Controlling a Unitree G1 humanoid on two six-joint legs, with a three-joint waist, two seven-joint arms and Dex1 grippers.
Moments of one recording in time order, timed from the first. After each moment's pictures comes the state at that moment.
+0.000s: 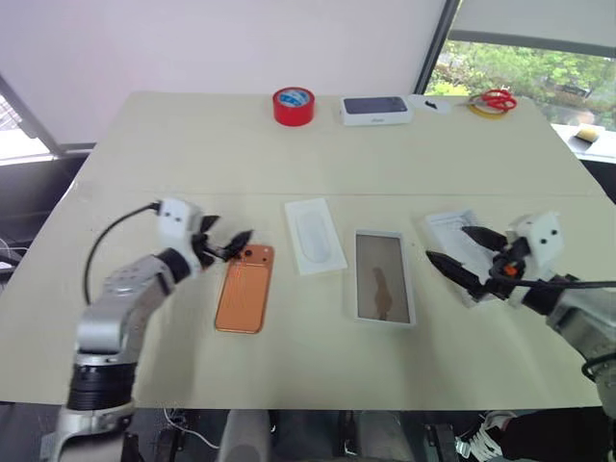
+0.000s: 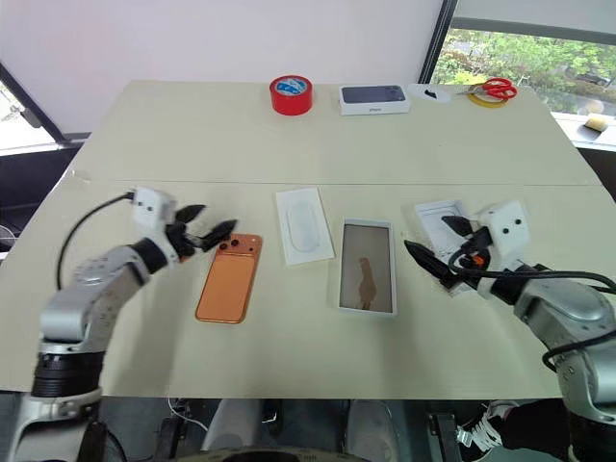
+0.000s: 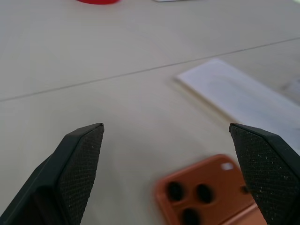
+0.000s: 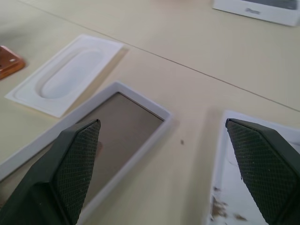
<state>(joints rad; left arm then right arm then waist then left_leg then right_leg) -0.32 0.42 0.11 -0.22 -0.47 0.70 -0.48 -0.03 -0.75 -0.33 -0.49 0.59 0.68 0.60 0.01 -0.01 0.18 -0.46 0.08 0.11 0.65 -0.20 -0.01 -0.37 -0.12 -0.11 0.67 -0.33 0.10</state>
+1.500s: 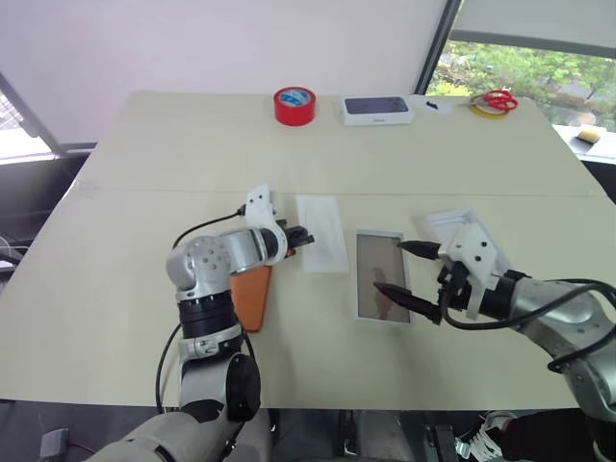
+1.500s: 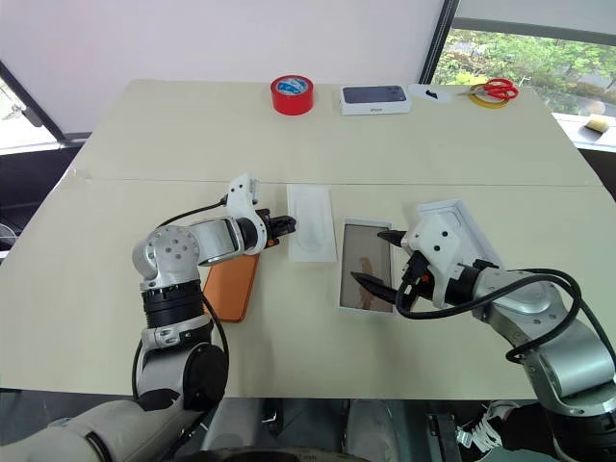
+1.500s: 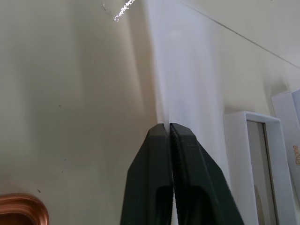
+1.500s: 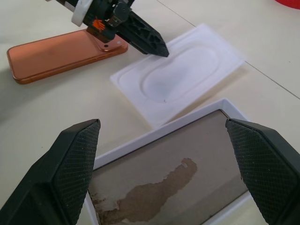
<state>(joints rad) -0.73 -0.12 0.42 -0.03 -0.55 1.41 0.10 -0.07 -0.81 -0.13 -0.61 0.55 0.68 0.73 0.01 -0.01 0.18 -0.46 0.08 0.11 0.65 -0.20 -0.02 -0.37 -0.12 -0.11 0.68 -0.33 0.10</state>
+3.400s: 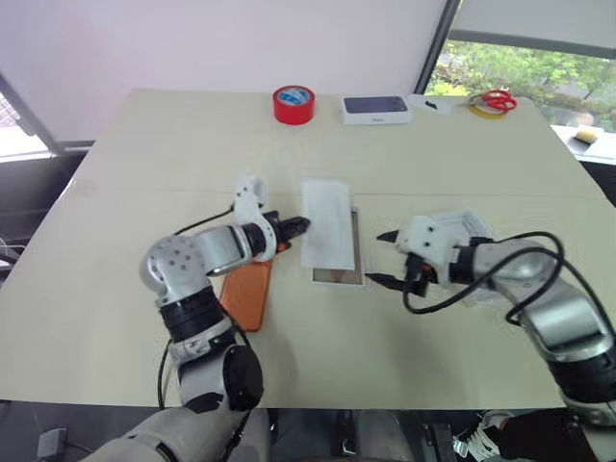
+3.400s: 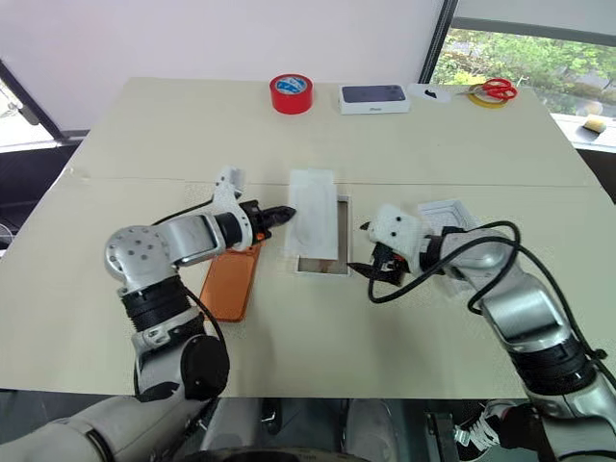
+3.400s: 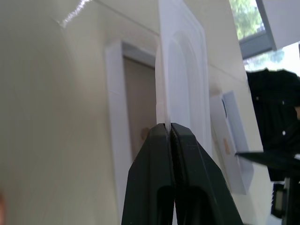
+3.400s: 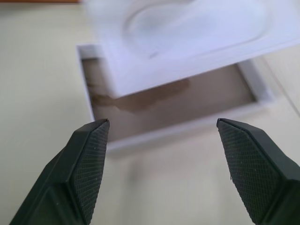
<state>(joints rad) -0.76 -0.15 0.56 -0.14 -0.68 1.59 0.04 -0.33 -0.81 0.08 -0.40 0.19 0.60 0.91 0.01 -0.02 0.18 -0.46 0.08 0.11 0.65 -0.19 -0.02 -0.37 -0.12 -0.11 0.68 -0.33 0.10</state>
